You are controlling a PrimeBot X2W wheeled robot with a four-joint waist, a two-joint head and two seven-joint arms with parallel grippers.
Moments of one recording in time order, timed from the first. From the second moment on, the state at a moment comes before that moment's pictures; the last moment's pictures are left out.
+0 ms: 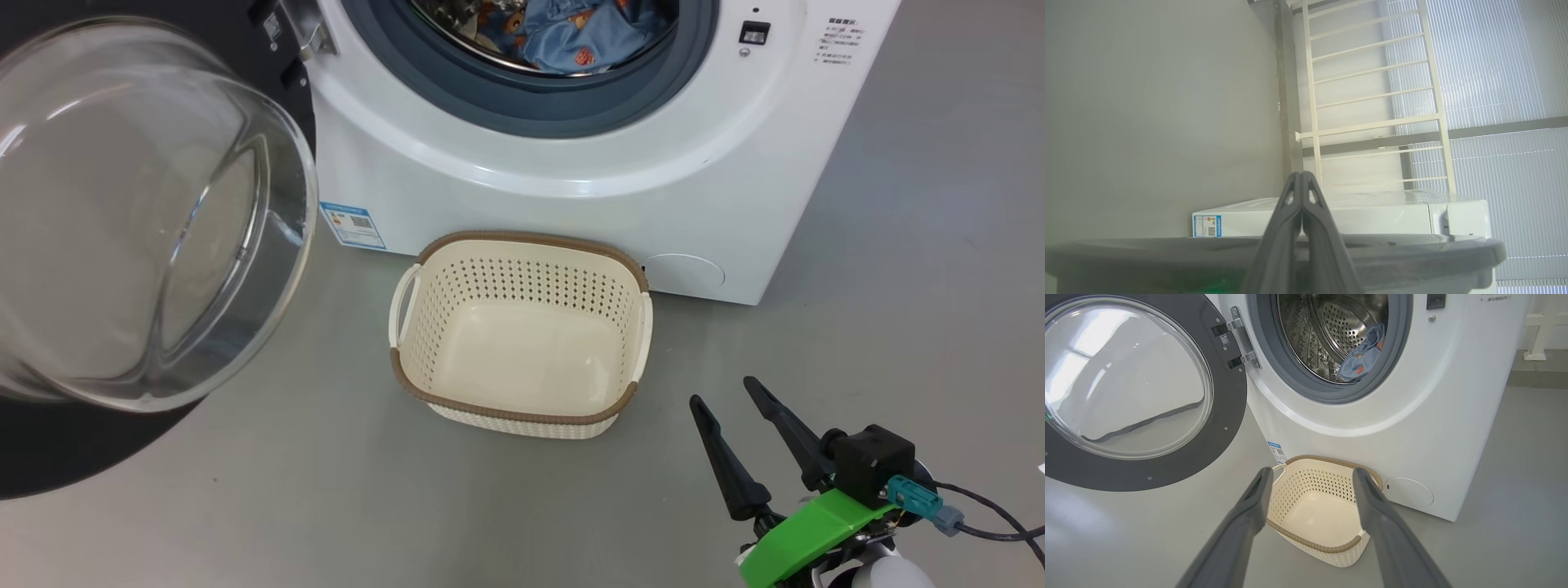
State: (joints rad) left arm -0.61 0.50 0.57 0.85 -1.51 -0.10 0.38; right arm -0.11 -0.12 0.18 0.13 0.29 0.13 -0.13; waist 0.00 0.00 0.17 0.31
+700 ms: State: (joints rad) left arm -0.46 0.41 0.56 0.67 -1.69 -0.12 0.81; right arm -0.11 -0.13 0.21 0.17 0.36 0.13 -0.12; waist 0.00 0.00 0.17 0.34
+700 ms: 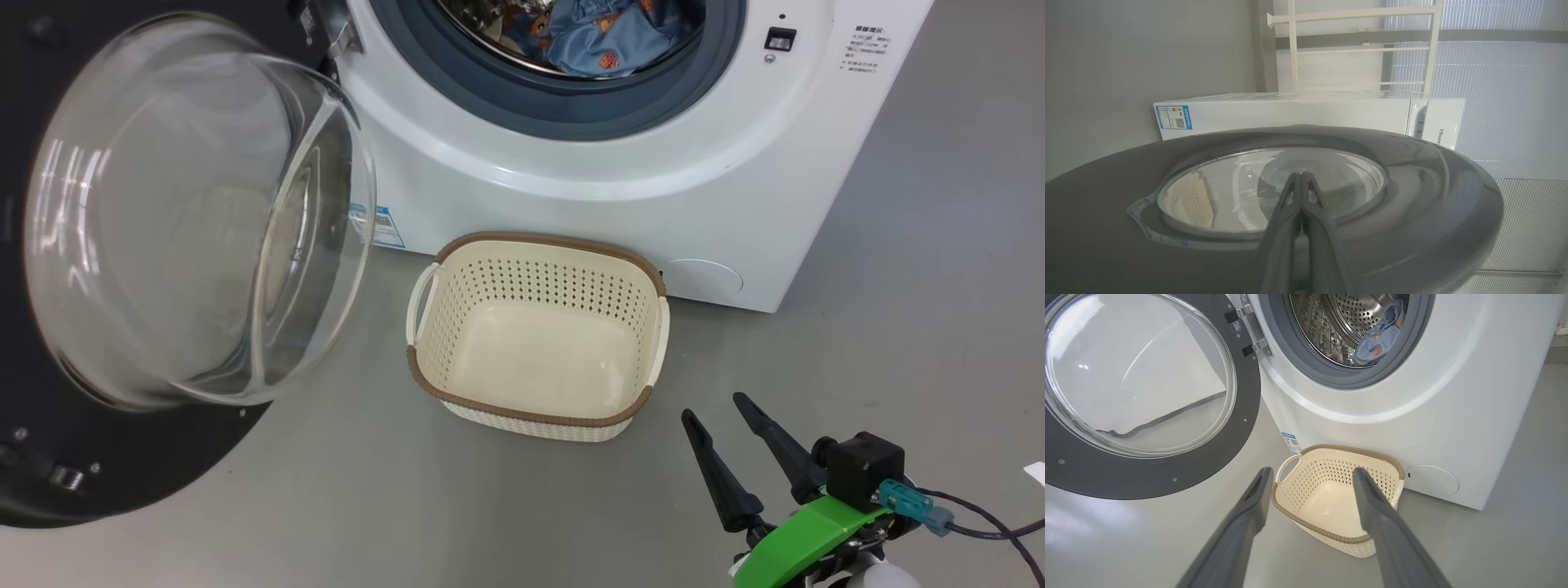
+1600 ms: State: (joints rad) left arm -0.20 0.16 0.45 0.11 -1.89 -0.02 1.14; right arm -0.11 -0.12 0.24 0.22 0.38 0.13 -0.12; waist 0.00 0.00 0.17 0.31
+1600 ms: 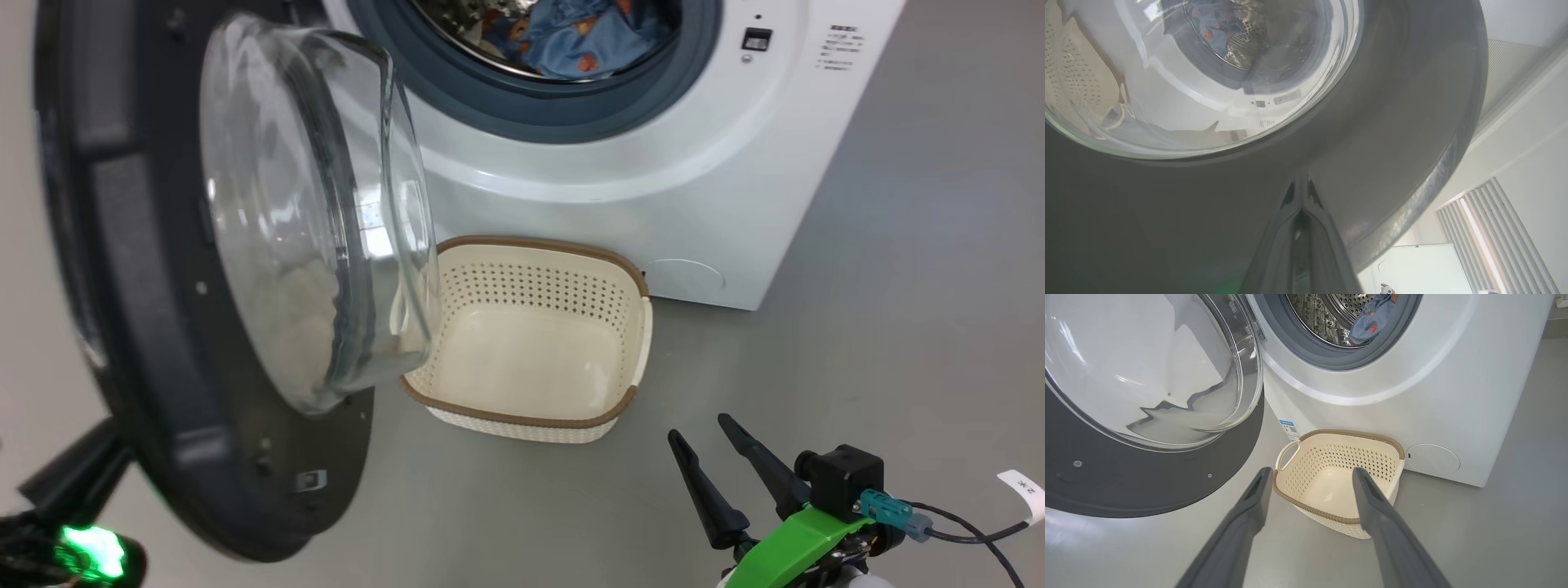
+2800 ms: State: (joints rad) left arm -0.31 0.04 0.07 0.09 -1.85 -0.12 0.81; right arm -0.16 -0.08 0.26 0.32 0.41 0.13 -0.21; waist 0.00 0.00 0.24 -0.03
